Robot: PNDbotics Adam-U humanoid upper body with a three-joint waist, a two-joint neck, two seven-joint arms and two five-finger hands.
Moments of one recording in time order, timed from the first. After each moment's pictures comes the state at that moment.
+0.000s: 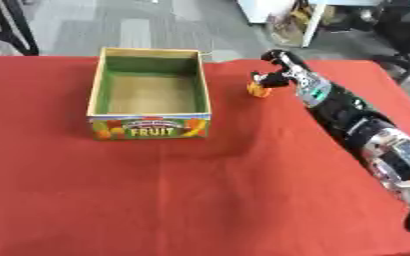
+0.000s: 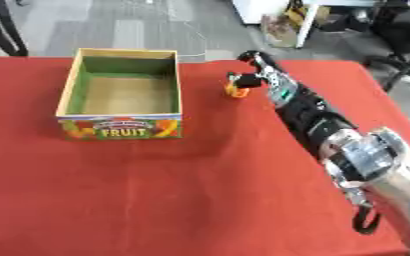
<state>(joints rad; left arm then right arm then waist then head) -0.20 0.20 0.02 -1.81 -0.05 0.12 -0.38 -1.03 -0.60 0.14 -0.31 0.36 -0.18 -0.02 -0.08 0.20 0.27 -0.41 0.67</state>
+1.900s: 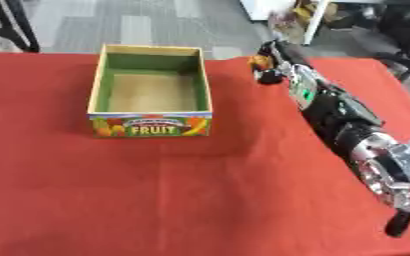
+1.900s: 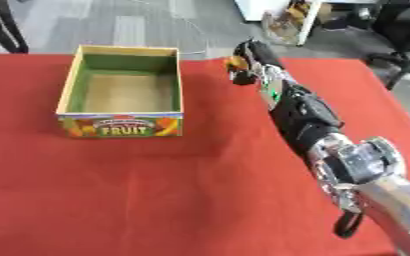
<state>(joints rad) -0.20 0.20 0.02 -1.81 -0.05 0.12 -0.38 -1.07 -0.55 -0.04 -0.50 0.84 -0.19 -0.18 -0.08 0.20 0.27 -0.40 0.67</state>
